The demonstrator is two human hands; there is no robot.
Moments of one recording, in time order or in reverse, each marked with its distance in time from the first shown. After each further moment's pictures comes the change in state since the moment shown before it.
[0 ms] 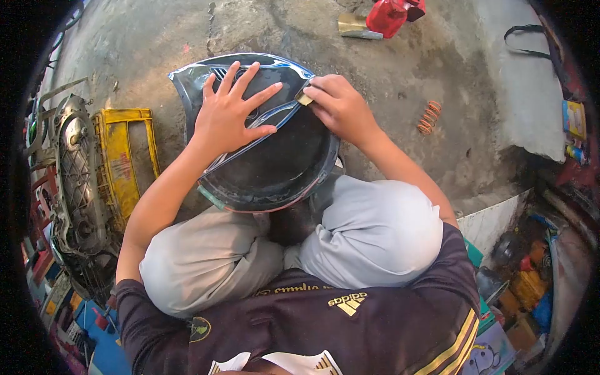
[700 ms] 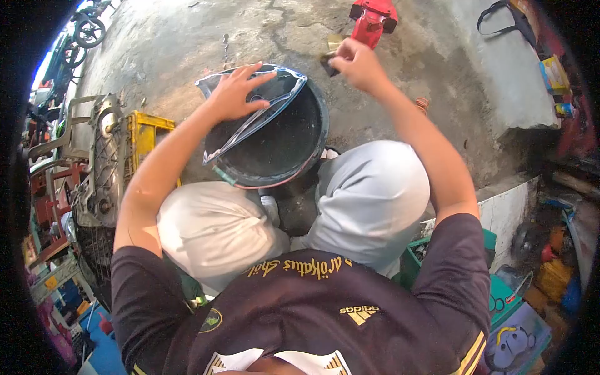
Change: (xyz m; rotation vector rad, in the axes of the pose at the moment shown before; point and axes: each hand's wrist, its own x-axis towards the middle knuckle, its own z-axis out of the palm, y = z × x) left_hand 0.019 -0.024 -0.025 -0.101 -0.063 0.115; right_hand 0.025 0.014 -0.085 0.366 0.038 0.631
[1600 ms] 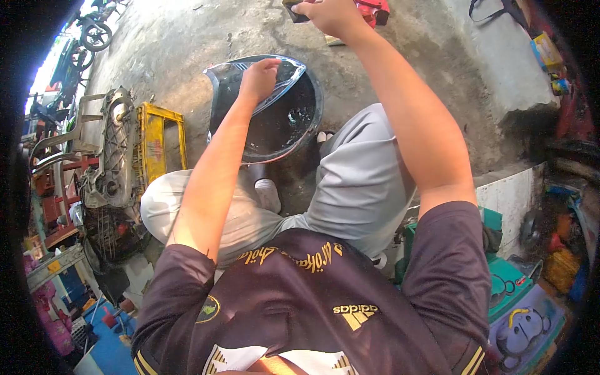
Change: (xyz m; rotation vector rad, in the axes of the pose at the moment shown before) left_hand 0.030 0.065 0.051 -0.746 0.303 -0.509; right_hand 0.010 -0.119 -0.022 0.049 0.225 -0.165
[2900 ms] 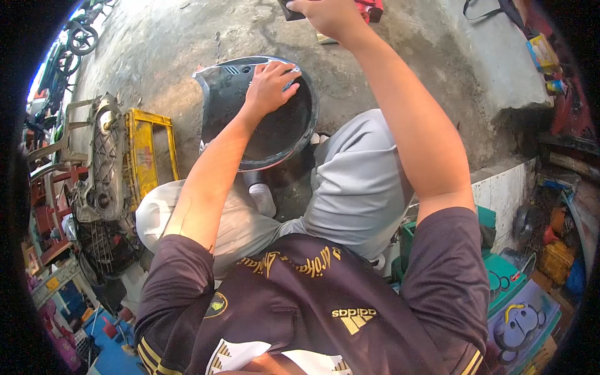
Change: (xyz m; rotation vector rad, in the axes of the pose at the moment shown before) left_hand -0.004 -0.001 0.032 0.557 0.101 0.736; right_hand 0.007 -0.001 0.004 0.014 0.027 0.002
